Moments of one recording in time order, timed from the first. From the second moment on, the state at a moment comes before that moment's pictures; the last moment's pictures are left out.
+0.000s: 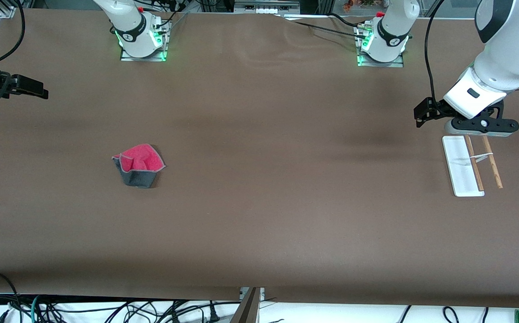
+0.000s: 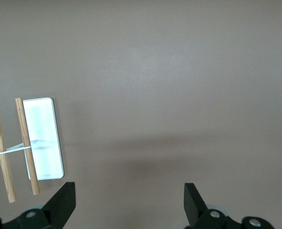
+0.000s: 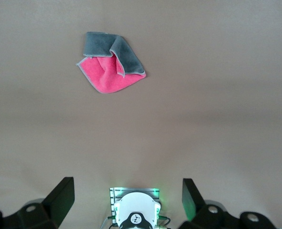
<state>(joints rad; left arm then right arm) 0.02 -0.03 -0.17 -1.81 0.04 1.78 -0.09 -0.14 0.12 0.12 -1.43 -0.01 1.29 -0.02</state>
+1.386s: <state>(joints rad) 0.02 -0.03 -0.17 -1.81 0.04 1.76 -0.09 -0.14 0.24 0.18 -1.91 -0.01 2.11 -0.27</state>
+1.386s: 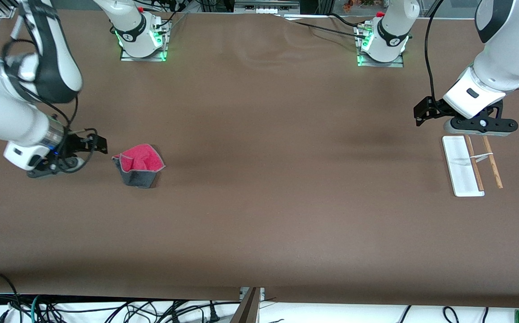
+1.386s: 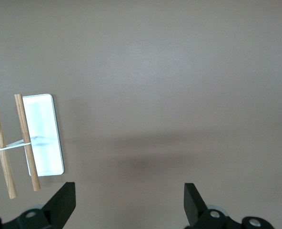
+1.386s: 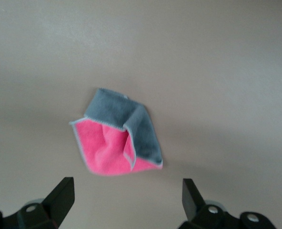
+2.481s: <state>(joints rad) 0.02 -0.03 -0.17 -1.81 0.04 1.76 -0.09 -0.10 0.38 0.17 -2.13 -0.02 2.49 -0.52</state>
